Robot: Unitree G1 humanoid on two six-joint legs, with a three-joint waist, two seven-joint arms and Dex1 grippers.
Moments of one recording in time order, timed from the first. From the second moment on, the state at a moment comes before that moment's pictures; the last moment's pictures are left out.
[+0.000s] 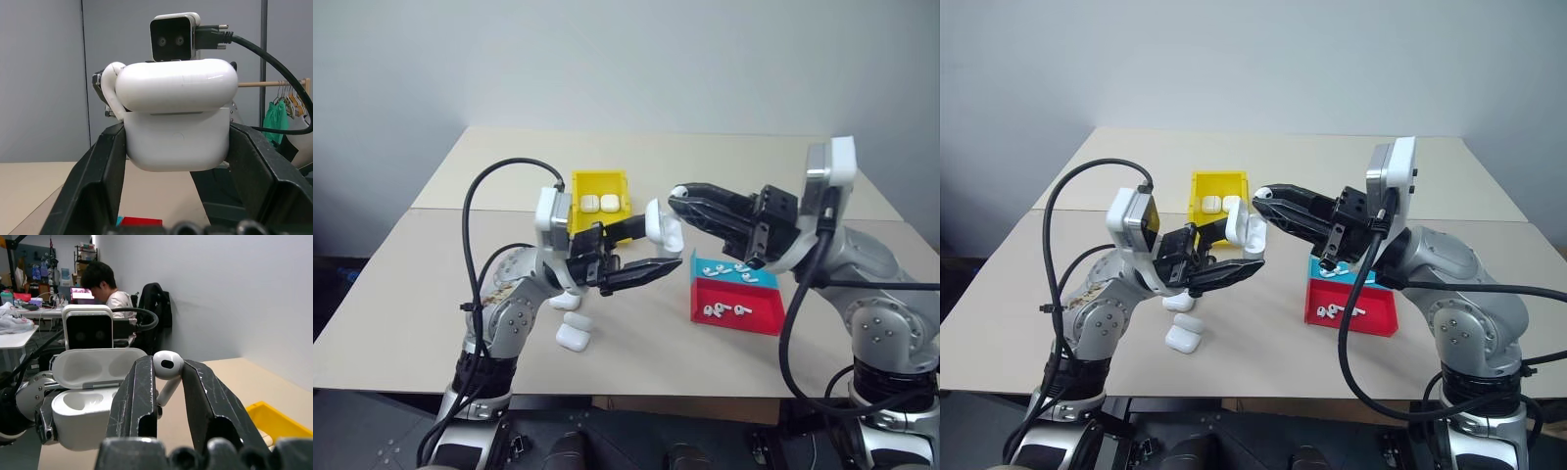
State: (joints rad) left arm -0.58 0.30 -0.02 -0.20 -0.77 0.37 -1.11; right arm -0.58 -0.57 -0.16 -0.50 0.90 0.64 0.71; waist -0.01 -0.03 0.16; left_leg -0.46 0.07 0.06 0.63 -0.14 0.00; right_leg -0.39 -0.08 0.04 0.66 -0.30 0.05
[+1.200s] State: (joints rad) left arm -0.59 0.30 -0.02 -0.19 -0.75 0.38 -1.09; right arm -0.57 -0.57 -0.14 -0.54 0.85 0.61 0.71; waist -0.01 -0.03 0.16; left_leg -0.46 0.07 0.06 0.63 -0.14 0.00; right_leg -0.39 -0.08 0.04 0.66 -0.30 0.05
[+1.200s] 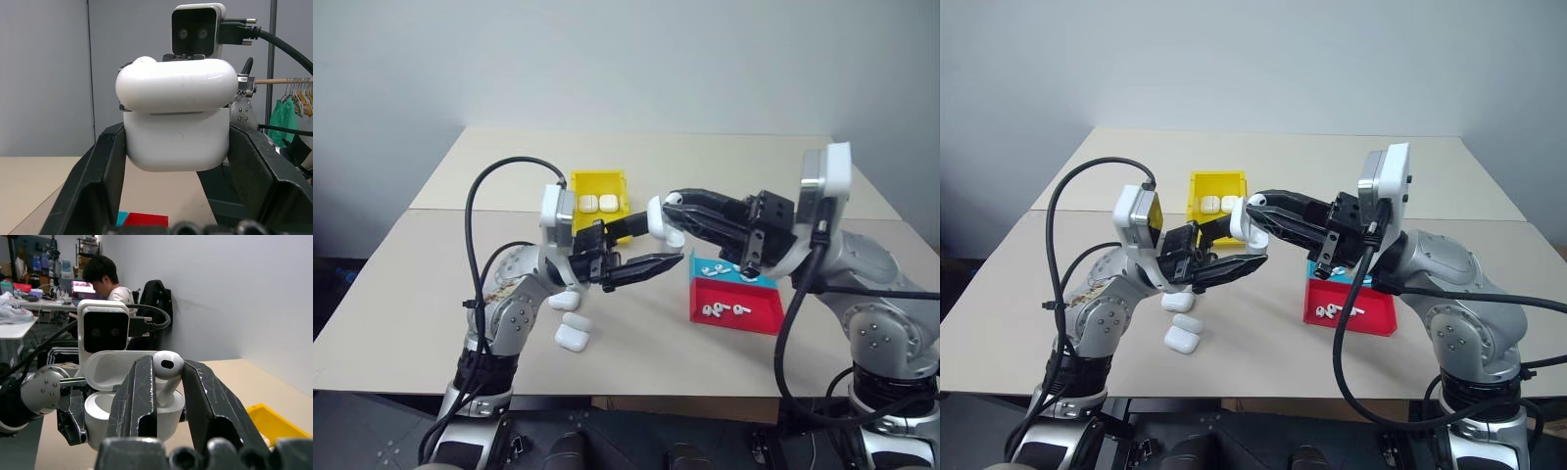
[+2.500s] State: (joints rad) left arm -0.59 0.32 0.00 -0.18 -0.75 0.38 -1.09; right arm -0.60 -0.70 -0.16 -0.45 0.83 0.58 0.79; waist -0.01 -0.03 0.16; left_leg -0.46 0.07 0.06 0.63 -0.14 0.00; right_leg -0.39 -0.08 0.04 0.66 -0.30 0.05
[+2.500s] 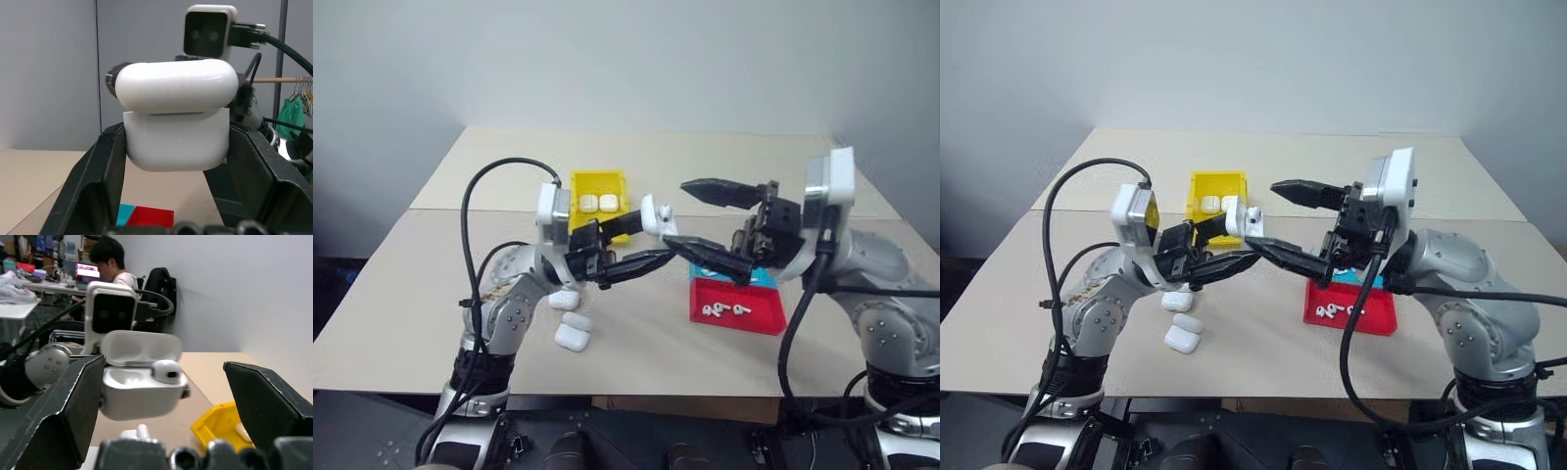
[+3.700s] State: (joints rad) left arm -0.55 0.33 0.01 -0.17 -0.73 0.29 -1.12; right arm -1.36 -0.56 0.59 1.20 -0.40 -0.44 1.30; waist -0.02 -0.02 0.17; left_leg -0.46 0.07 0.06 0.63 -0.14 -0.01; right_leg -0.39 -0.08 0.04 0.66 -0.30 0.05
